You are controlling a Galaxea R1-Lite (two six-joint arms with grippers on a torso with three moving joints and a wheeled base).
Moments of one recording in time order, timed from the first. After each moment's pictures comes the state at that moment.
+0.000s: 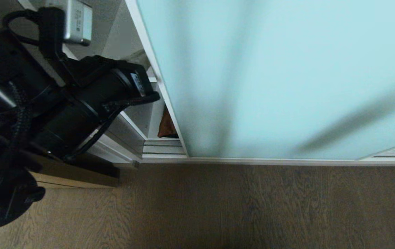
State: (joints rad) left arm -0.54 1.56 -0.91 -1.07 0.08 0.10; right arm 0.00 0.00 0.00 -0.01 -0.01 0.03
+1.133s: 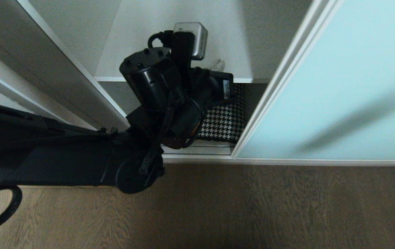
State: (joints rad) left arm -0.75 1.94 -1.30 -1.07 0.25 0.13; right arm 0.00 0.00 0.00 -0.01 -0.01 0.03
